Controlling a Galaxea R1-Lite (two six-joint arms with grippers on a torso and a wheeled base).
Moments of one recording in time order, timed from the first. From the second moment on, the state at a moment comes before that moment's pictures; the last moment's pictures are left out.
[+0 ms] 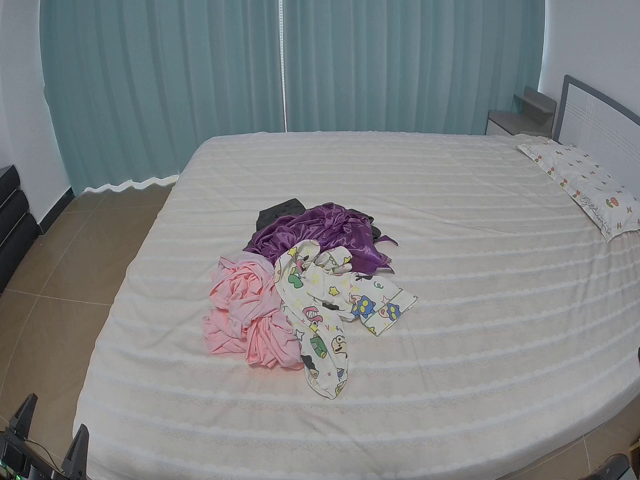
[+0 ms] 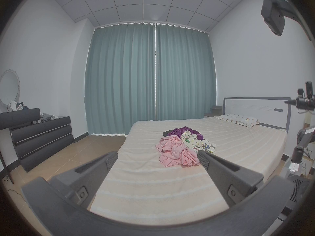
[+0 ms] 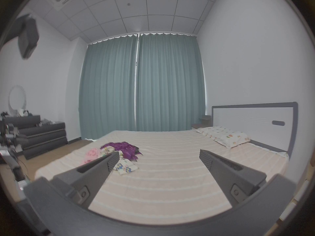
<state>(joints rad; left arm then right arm) 0.00 0.02 -0.02 0.00 -0.06 0.01 0.09 0.32 -0.32 -0.06 -0.03 0.02</state>
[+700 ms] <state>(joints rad) 0.00 0.02 -0.02 0.00 -0.06 0.01 0.23 1.31 -0.60 -0.35 0.06 0.26</state>
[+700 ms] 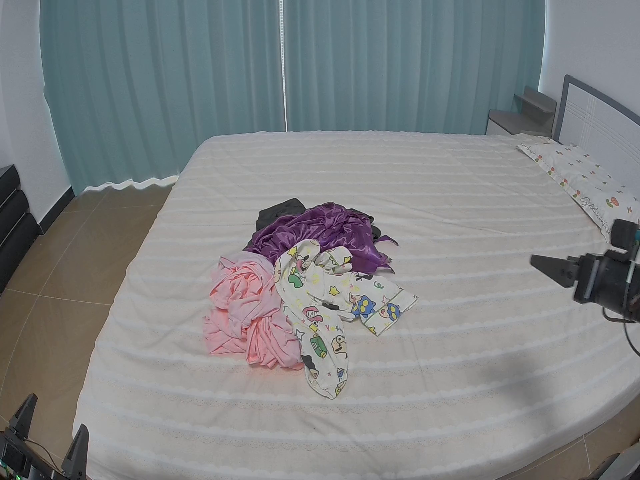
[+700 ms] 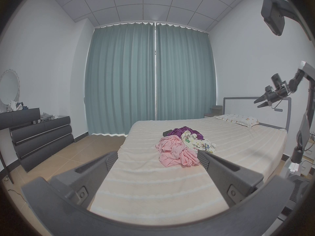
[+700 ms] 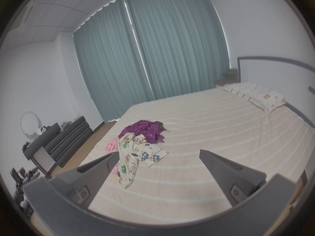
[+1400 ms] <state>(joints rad) 0.00 0.02 -0.02 0.00 -0.06 0.01 0.39 2.35 -1.32 -0.46 -0.01 0.49</state>
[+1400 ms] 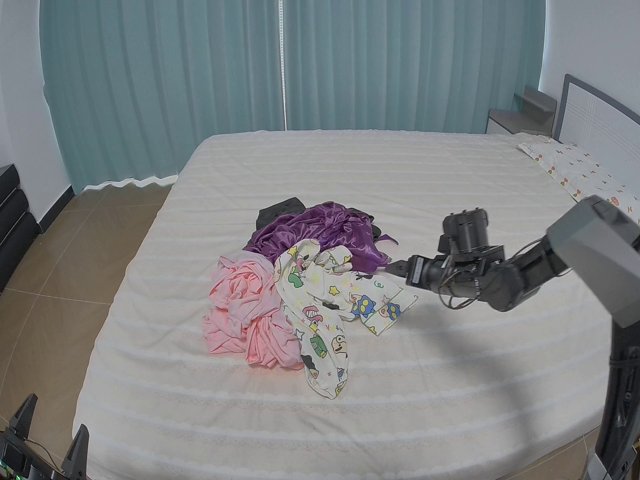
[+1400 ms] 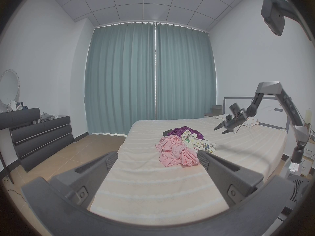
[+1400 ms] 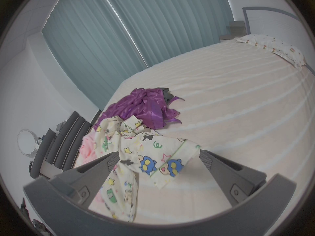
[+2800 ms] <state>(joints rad) 0.00 0.02 -0.02 0.00 -0.06 0.01 0.46 2.46 -1.26 -0.38 -0.06 0.44</state>
